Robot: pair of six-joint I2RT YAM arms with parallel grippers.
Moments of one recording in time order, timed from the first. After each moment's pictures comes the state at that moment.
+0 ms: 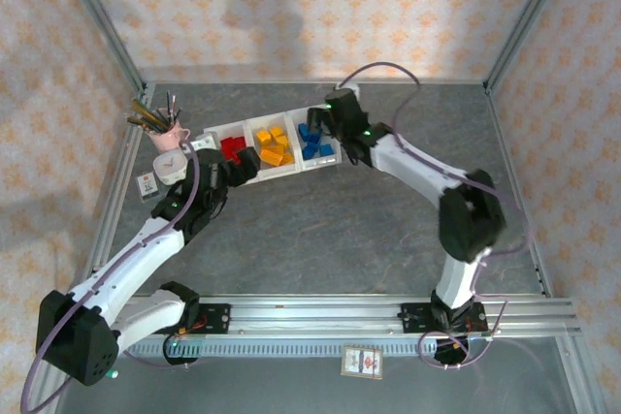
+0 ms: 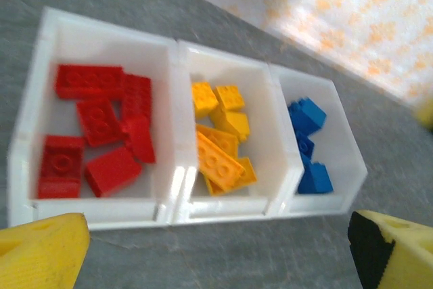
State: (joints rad) left arm -0.35 1.01 0.71 -0.21 -0.25 -0.67; right arm 0.60 1.75 1.40 -0.25 0.31 0.46
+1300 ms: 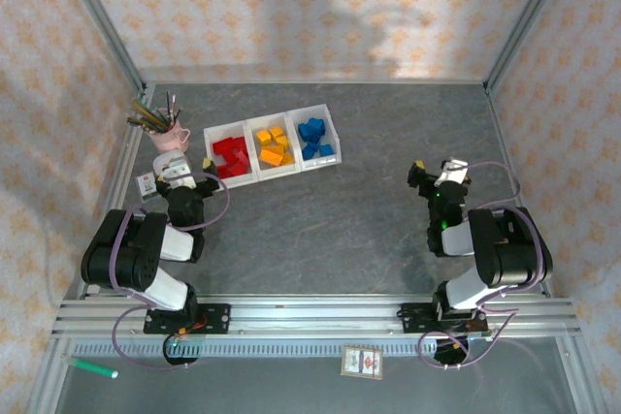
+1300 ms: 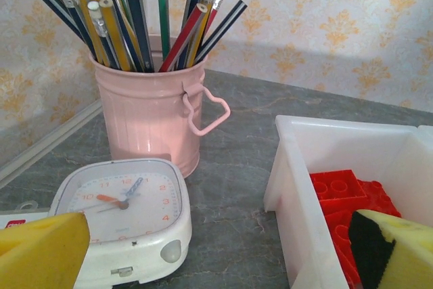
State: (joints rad) left arm -0.01 1.53 0.18 1.22 -0.35 -0.14; right arm 0.03 1.53 0.22 1.08 0.19 0.19
